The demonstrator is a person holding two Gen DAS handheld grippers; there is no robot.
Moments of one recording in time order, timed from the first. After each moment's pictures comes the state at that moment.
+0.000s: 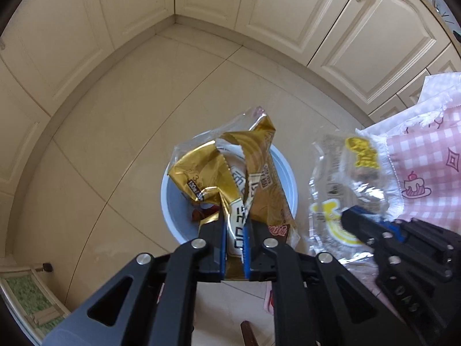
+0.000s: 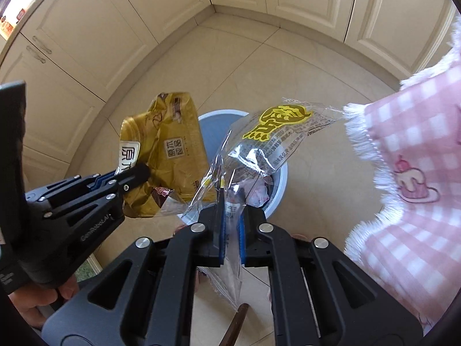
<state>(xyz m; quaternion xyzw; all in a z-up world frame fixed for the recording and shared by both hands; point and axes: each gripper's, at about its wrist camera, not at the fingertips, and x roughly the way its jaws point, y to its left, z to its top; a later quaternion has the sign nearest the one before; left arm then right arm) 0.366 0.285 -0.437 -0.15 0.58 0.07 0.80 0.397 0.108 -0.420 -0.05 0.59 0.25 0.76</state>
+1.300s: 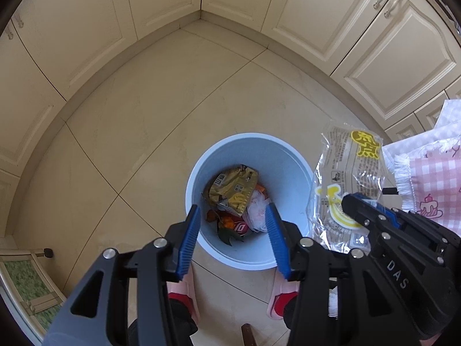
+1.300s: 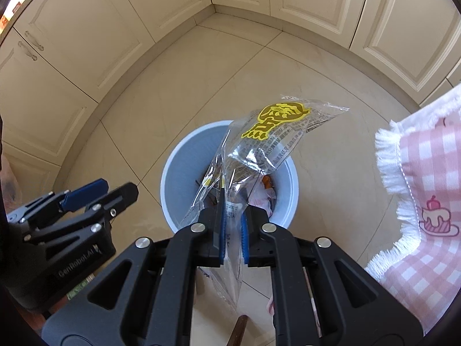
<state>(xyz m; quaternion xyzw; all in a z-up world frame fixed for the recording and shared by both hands) 0.356 0.317 -0.445 -0.17 0.58 0.12 0.79 0.409 0.145 -0.434 -0.07 0.58 0.24 0.77</state>
